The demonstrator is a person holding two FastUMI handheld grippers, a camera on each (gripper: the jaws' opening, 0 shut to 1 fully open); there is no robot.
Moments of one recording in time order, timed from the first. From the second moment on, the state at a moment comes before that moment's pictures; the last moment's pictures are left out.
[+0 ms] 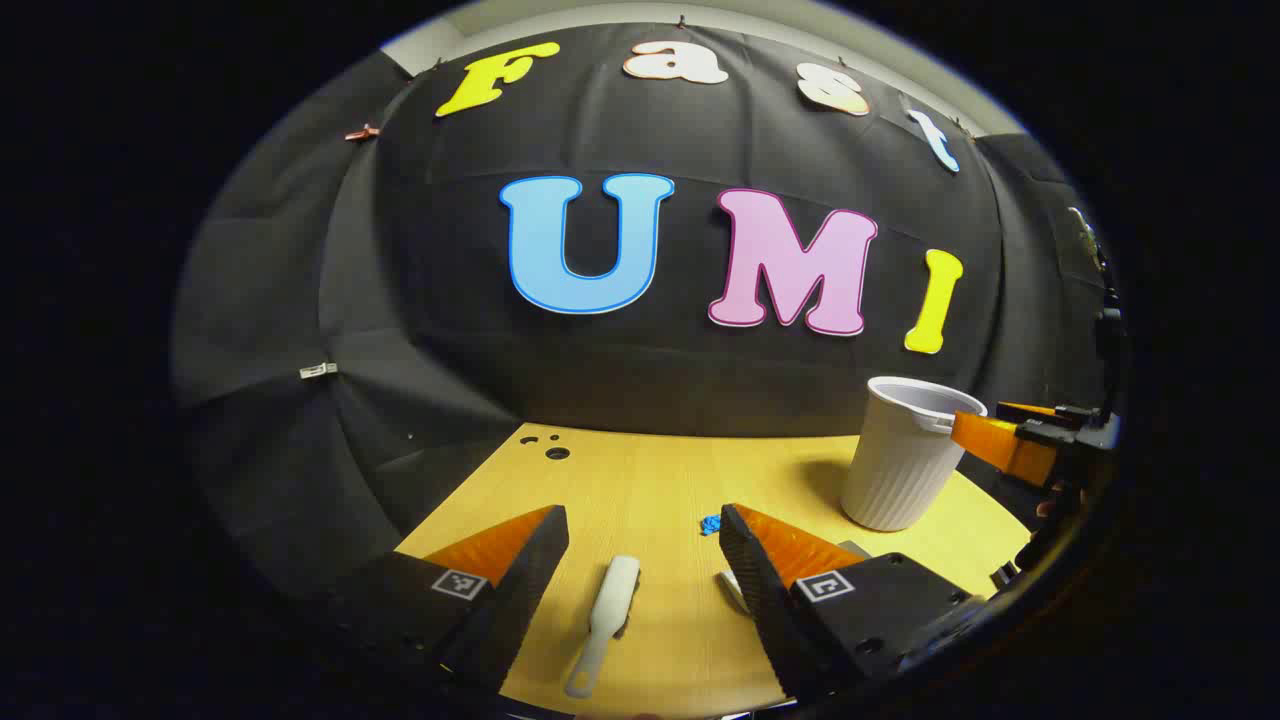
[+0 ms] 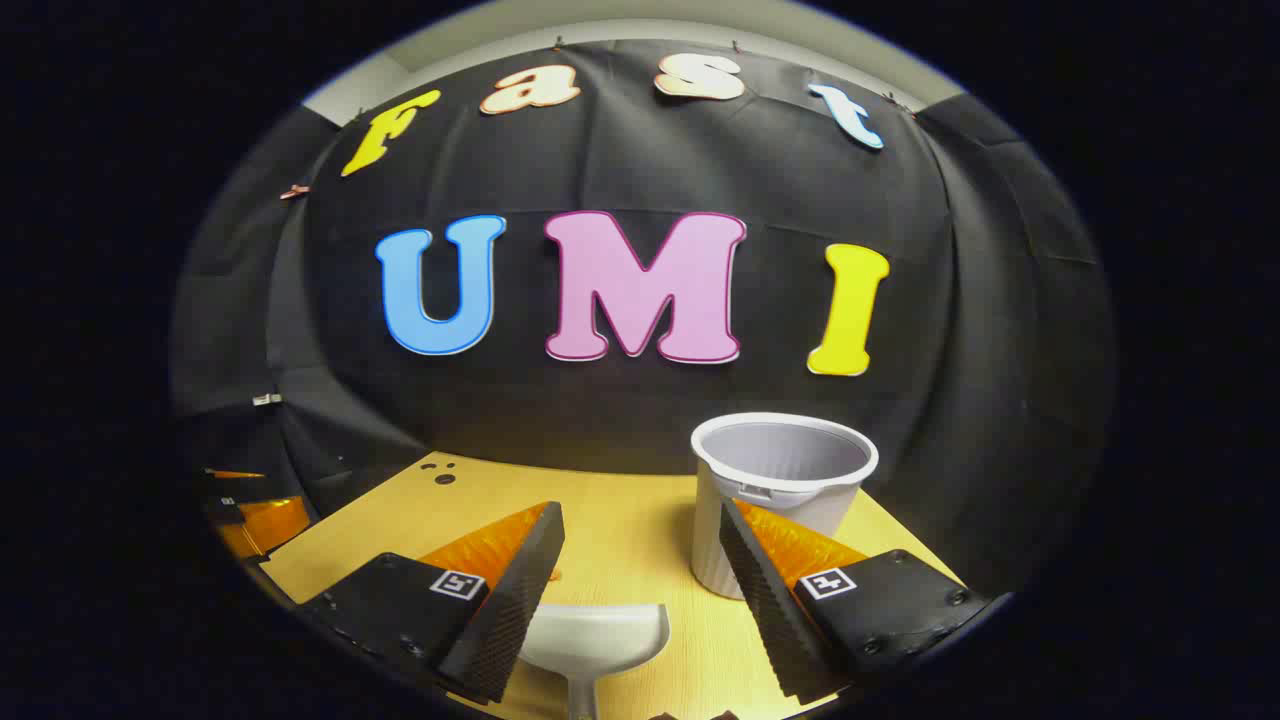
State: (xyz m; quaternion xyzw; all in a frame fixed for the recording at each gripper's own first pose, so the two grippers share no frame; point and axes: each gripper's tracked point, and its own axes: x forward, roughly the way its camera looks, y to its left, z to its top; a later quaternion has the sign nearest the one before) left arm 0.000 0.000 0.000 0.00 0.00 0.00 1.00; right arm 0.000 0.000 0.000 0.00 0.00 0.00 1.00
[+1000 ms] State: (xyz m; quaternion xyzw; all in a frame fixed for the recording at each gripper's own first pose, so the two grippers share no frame) left arm 0.005 0.017 -0.053 0.00 0.08 -0.03 1.00; right arm -0.028 0.024 -0.049 0.00 0.05 0.04 1.00
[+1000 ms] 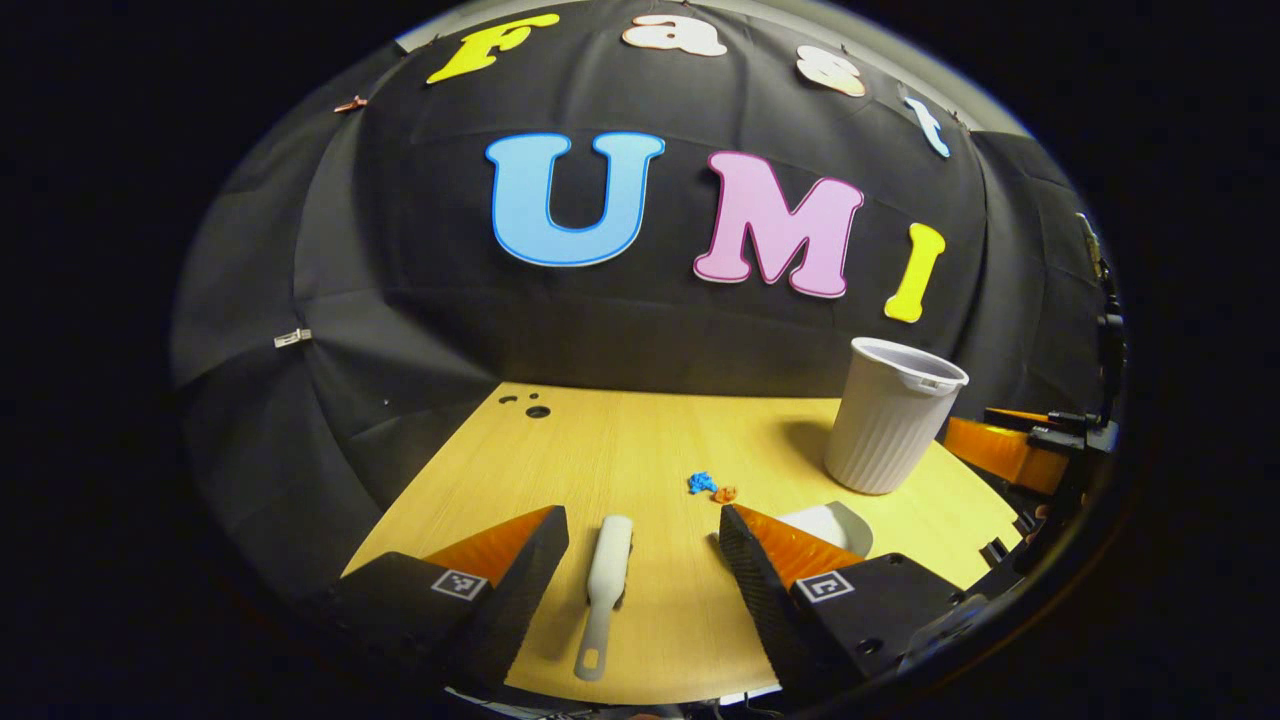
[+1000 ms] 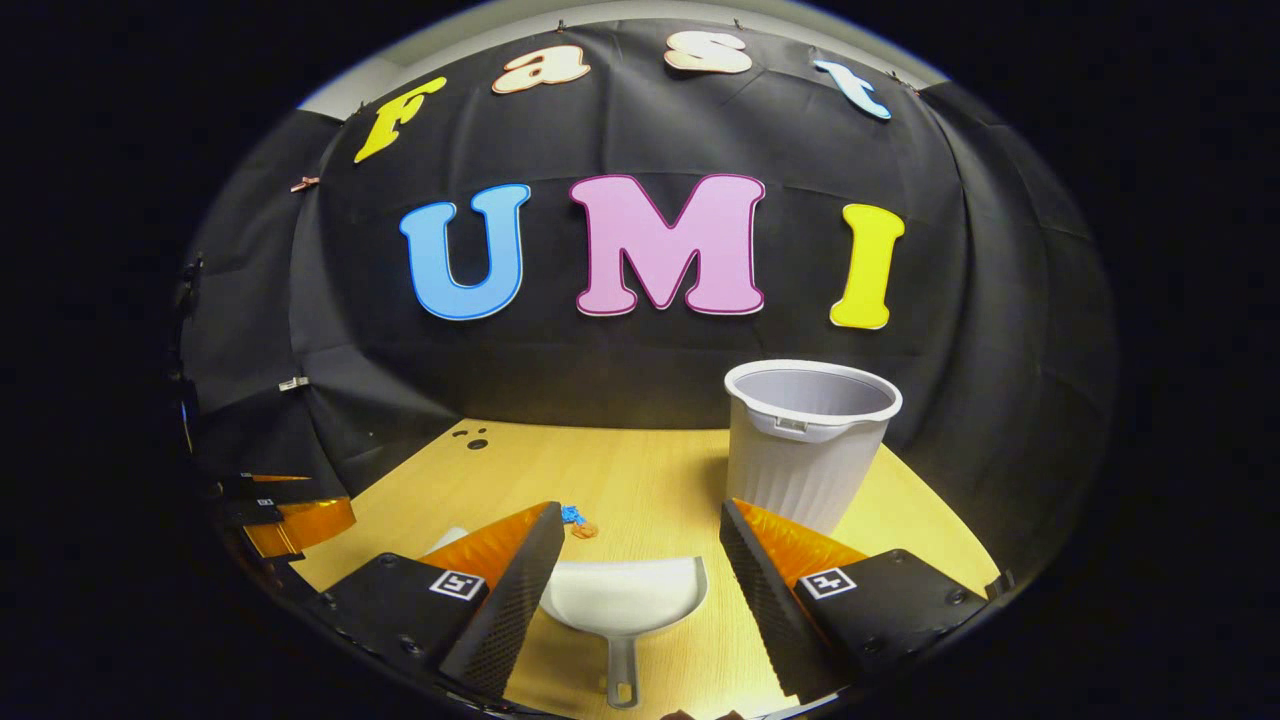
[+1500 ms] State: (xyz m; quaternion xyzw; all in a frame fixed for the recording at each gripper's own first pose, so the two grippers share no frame) left arm 0.038 0.041 -0.139 -0.02 0.23 -0.03 0.97; right arm -0.029 0.024 -0.085 0.01 0.10 0.05 0.99
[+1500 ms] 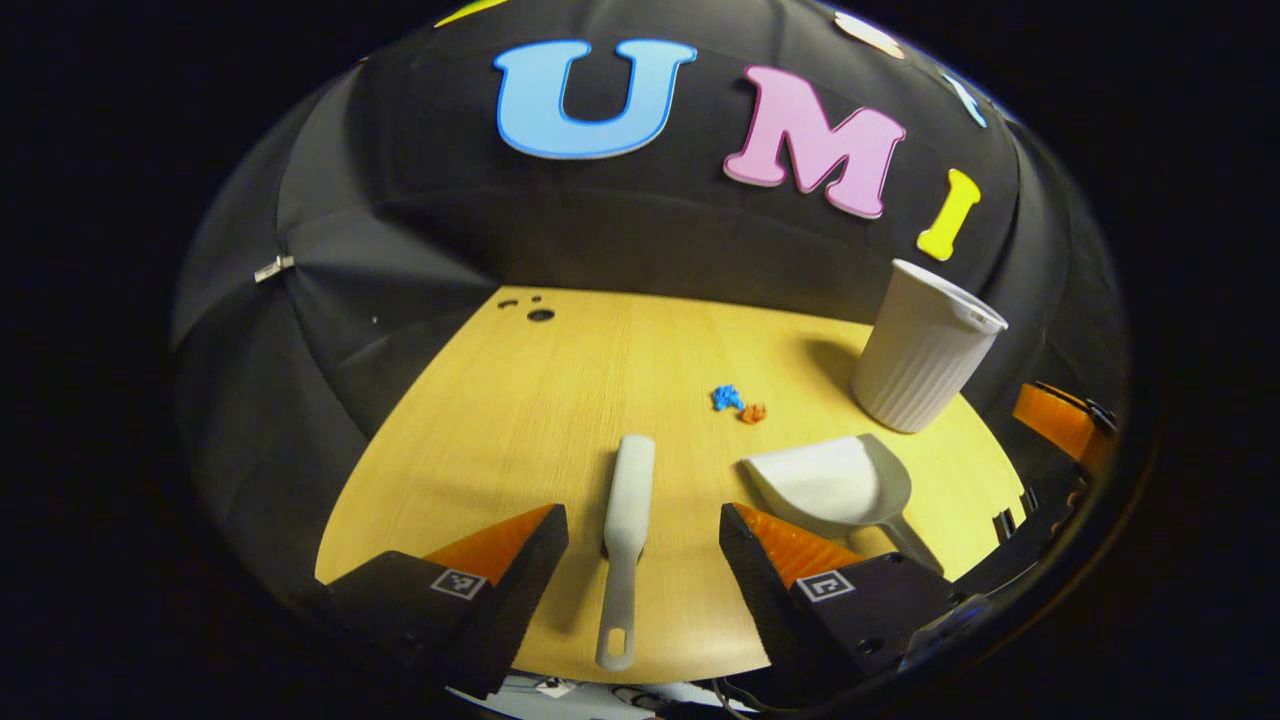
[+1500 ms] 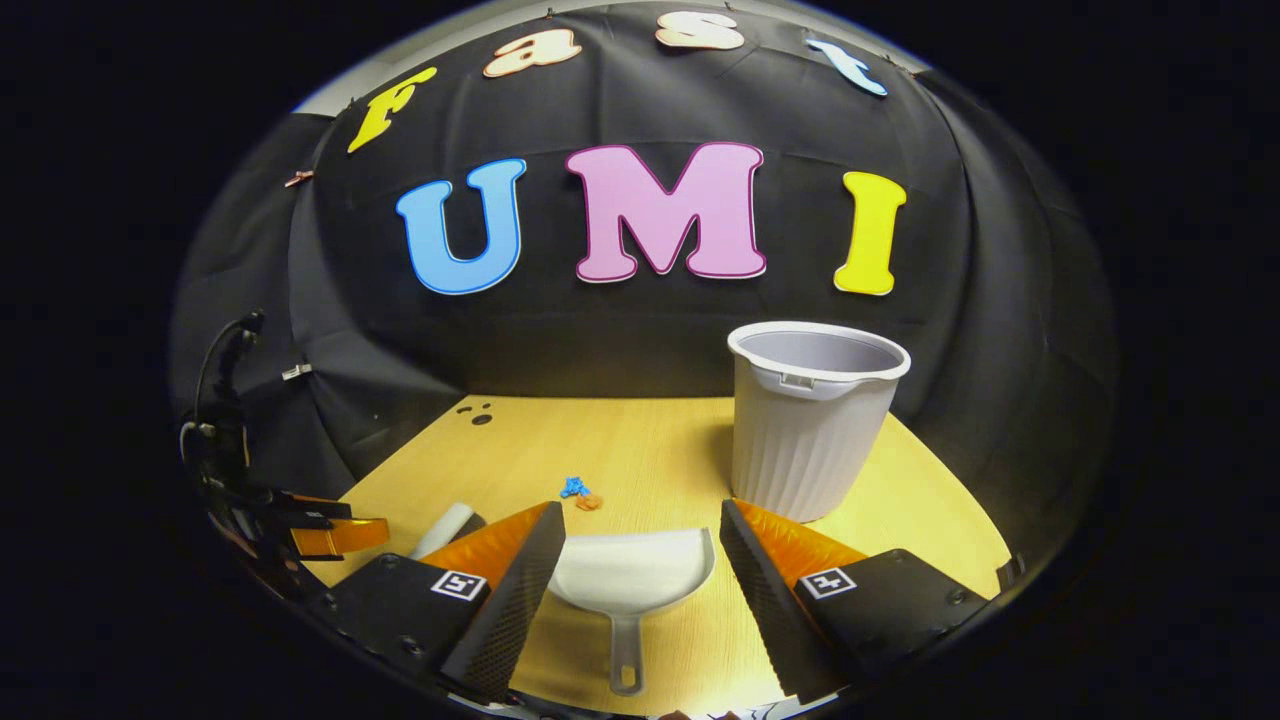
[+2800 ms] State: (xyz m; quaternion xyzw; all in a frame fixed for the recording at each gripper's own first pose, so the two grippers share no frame) left arm 0.091 0.050 -0.258 0.06 0.43 -0.03 0.90; right arm -0.015 0.014 -0.148 0.03 0.19 0.07 0.98
